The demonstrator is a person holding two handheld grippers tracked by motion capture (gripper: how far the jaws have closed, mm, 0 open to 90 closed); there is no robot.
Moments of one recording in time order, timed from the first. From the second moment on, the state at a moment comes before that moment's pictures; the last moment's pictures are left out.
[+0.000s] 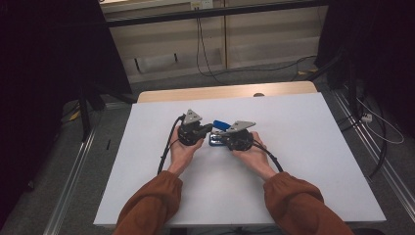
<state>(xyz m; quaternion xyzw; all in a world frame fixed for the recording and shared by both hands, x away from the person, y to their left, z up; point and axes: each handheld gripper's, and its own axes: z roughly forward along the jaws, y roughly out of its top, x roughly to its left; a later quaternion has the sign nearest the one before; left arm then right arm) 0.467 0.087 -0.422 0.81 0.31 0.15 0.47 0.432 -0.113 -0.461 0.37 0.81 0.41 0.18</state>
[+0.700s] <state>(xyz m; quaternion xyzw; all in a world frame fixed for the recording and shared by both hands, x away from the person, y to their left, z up) 0.469 0.081 -0.415 0.81 0.31 0.15 0.48 0.433 -0.112 -0.460 0.37 0.81 0.41 0.19</state>
